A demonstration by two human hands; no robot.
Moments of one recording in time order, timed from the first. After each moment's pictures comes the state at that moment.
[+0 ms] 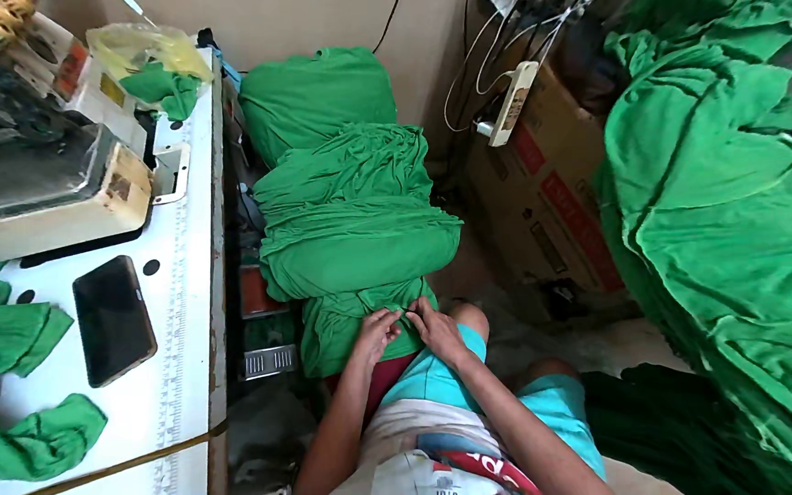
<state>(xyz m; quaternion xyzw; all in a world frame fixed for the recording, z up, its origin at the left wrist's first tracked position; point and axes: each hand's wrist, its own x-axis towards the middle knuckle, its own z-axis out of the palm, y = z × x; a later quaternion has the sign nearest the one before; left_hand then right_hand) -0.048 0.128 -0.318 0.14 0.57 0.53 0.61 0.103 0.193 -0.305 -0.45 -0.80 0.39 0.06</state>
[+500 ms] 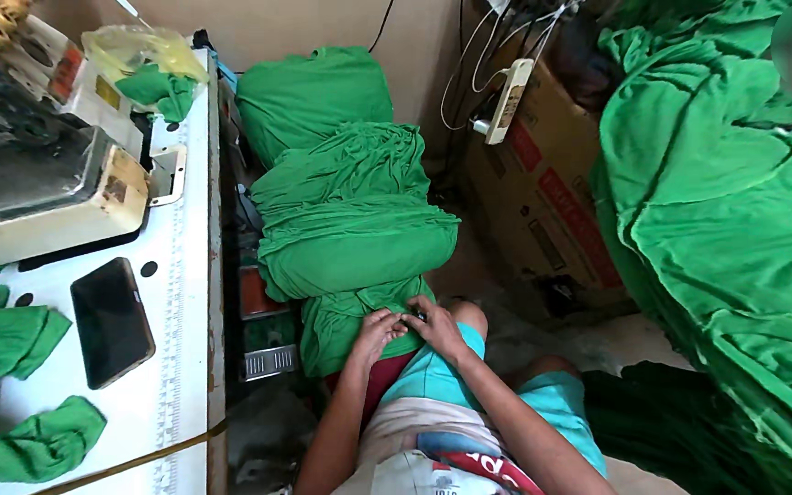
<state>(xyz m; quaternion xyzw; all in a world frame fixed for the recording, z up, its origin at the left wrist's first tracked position) -0.049 0.126 -0.322 0.17 0.55 0.52 0.63 0.105 0.198 -0.309 -0.46 -0.76 0.44 0.11</state>
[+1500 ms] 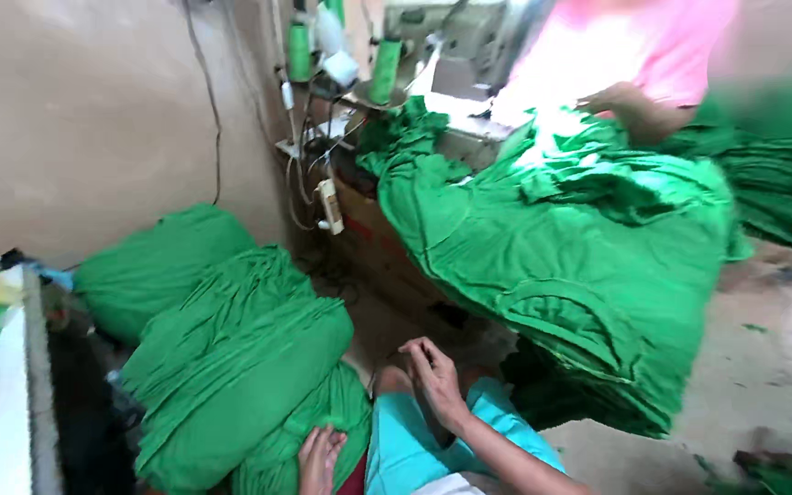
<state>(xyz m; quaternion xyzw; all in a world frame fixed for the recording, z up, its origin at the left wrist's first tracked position) -0.035 0.124 -0.318 0.17 0.57 0.54 0.60 0.191 0.176 -0.219 -0.51 -0.54 0.34 0.57</state>
